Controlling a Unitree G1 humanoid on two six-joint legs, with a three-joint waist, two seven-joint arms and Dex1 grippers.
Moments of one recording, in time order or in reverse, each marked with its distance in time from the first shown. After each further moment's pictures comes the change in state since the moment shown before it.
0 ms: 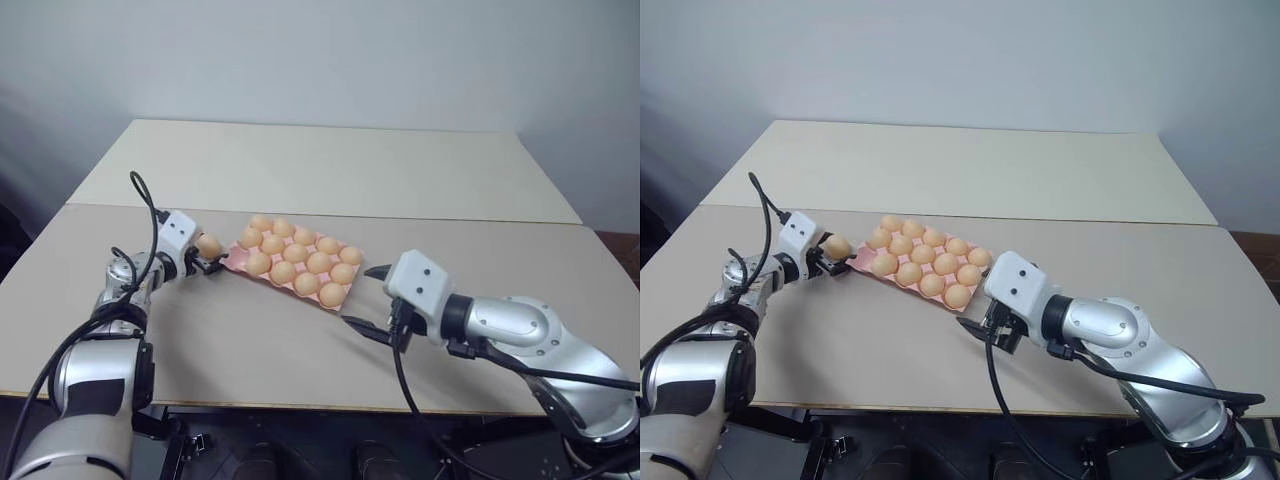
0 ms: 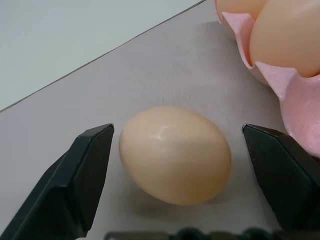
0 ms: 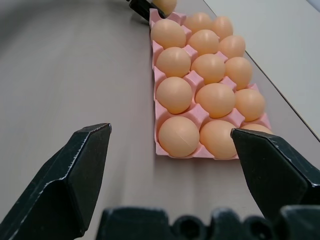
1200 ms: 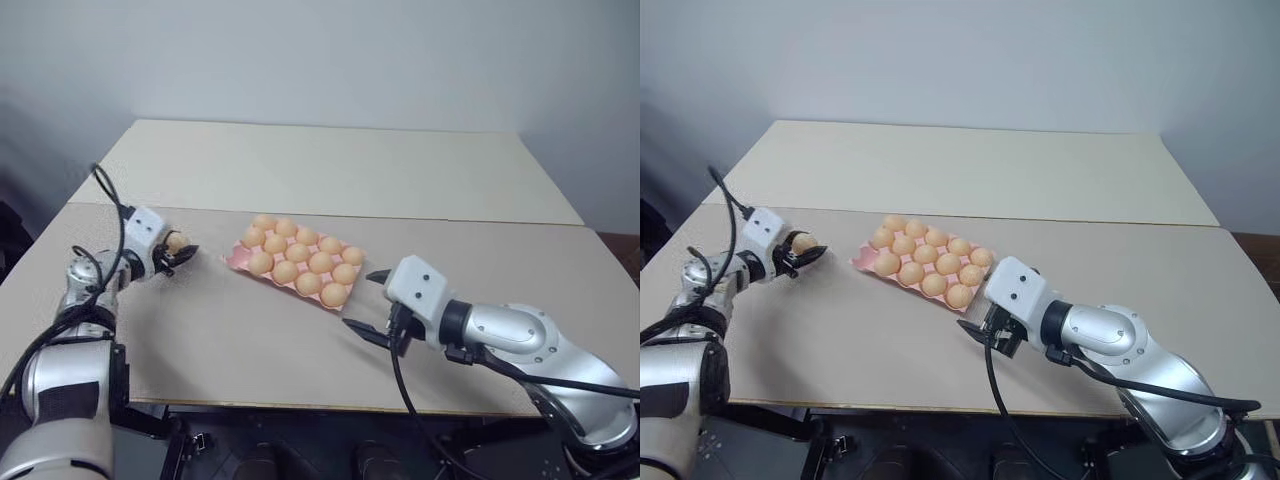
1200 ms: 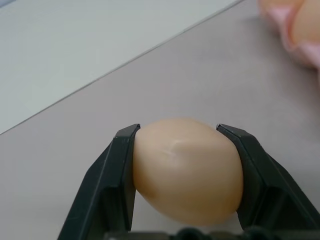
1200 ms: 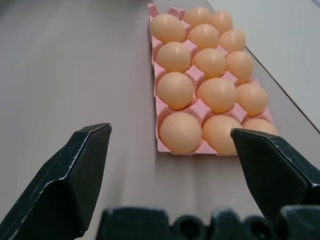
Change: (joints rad) left arm 0.019 0.120 0.101 -0.011 -0.092 -0.019 -0.224; right arm 0.027 0.005 0.002 -0.015 -0.001 0.005 -0.040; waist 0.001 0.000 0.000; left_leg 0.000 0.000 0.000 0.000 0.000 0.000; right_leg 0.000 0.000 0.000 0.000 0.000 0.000
